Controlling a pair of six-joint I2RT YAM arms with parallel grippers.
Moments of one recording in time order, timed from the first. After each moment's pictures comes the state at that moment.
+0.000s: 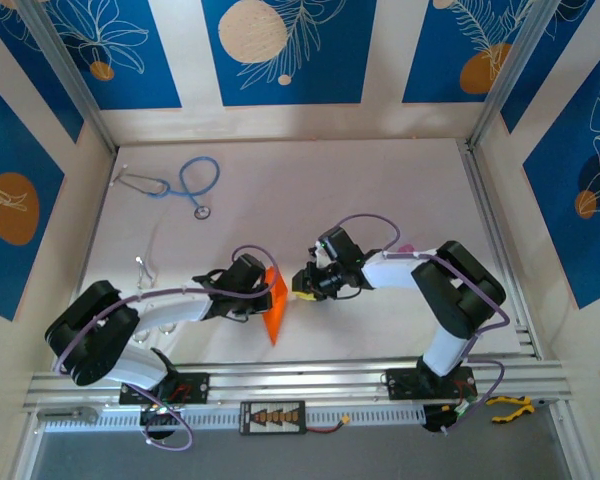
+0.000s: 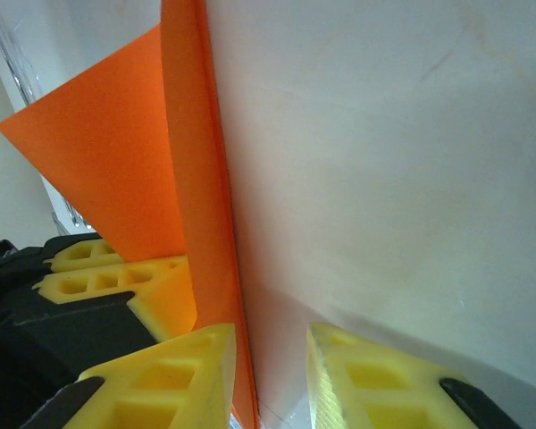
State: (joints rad) left arm -0.78 1.42 0.56 -0.17 0.10 -0.85; right arm 0.68 1.71 0.76 -0.02 -0.63 0.94
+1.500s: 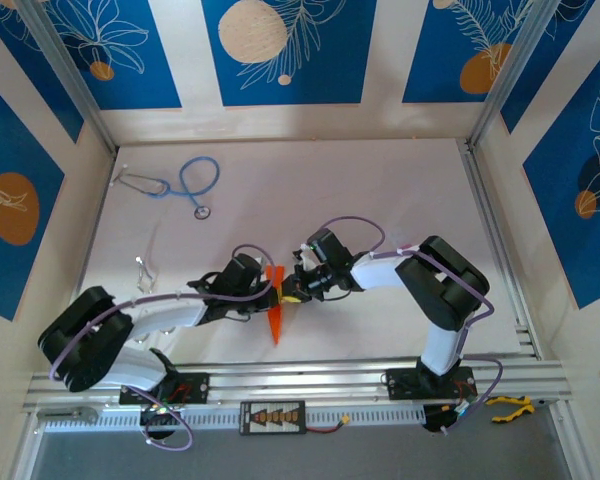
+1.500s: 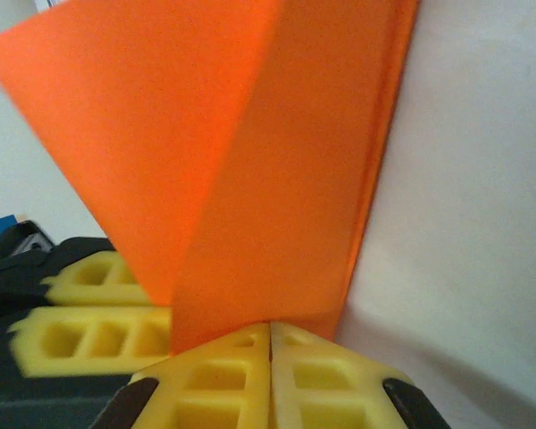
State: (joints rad) left arm -0.78 1.36 0.51 -0.02 0.18 -0.90; right arm 0.73 1.79 0.79 0.10 -0.73 0.96
